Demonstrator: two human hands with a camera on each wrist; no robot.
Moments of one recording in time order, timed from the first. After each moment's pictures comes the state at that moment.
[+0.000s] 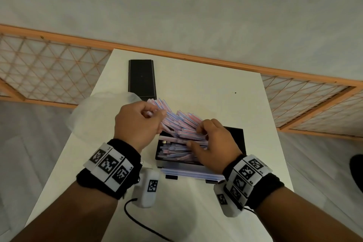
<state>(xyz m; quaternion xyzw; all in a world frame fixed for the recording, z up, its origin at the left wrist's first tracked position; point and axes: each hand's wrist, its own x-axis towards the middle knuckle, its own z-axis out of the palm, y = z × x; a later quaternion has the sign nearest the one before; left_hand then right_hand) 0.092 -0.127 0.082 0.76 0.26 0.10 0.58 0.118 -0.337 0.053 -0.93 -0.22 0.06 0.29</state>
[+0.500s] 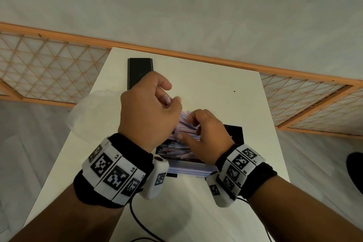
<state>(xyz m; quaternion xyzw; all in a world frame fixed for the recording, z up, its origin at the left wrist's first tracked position) 0.086 -0.144 0.136 0.85 0.07 0.27 0.45 0.124 -0.315 0.063 -0.91 -0.24 0.05 0.33</state>
